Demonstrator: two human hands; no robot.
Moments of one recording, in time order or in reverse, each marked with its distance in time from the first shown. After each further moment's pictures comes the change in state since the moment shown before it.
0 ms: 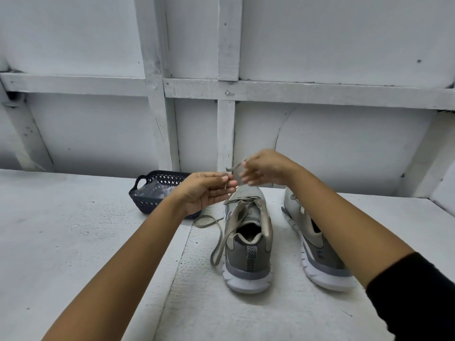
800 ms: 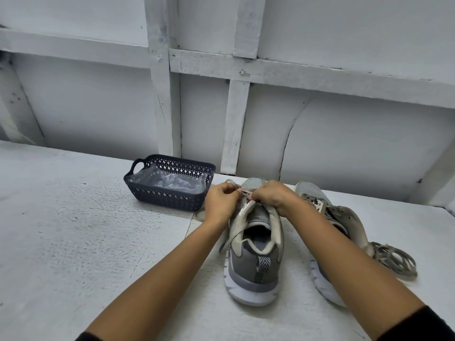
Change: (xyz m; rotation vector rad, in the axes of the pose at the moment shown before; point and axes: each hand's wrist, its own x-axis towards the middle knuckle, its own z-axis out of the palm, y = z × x) left_hand 0.058 -0.084 0.014 0.264 0.539 0.208; right_hand 0.030 0.074 0.023 -0.309 0.215 0.195
